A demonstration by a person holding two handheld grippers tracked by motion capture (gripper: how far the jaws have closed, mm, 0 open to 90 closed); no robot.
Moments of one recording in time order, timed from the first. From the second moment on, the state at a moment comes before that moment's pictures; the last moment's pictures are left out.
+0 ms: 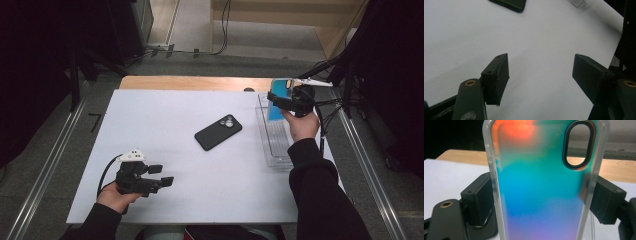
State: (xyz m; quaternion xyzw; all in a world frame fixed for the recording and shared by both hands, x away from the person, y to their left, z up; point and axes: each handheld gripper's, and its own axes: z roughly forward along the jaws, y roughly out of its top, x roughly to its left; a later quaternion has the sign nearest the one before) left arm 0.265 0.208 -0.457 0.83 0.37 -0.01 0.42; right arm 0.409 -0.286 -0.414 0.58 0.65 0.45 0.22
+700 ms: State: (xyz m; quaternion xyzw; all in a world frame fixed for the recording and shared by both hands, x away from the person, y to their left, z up) left arm 0.264 0.207 -0.456 0.83 0.37 -0.02 0.42; right arm 0.470 -0.275 -0.446 0.60 0.65 0.39 0.26
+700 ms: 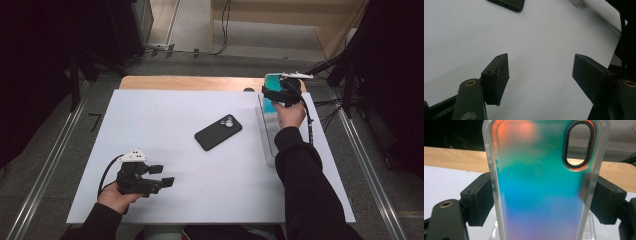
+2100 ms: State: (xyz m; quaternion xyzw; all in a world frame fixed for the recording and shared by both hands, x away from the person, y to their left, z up) left arm 0.268 0.204 -0.458 0.83 0.37 -0.02 0.42; right arm 0.473 -0.280 -0.452 0.63 0.63 0.37 0.24
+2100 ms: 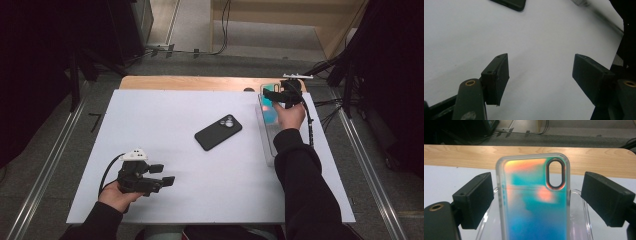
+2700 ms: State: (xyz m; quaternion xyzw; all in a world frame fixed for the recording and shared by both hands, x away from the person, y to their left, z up) left arm 0.276 0.203 -0.454 0.83 0.37 -0.02 0.42; right arm 0.425 -0.265 -0.417 0.61 0.66 0.40 0.17
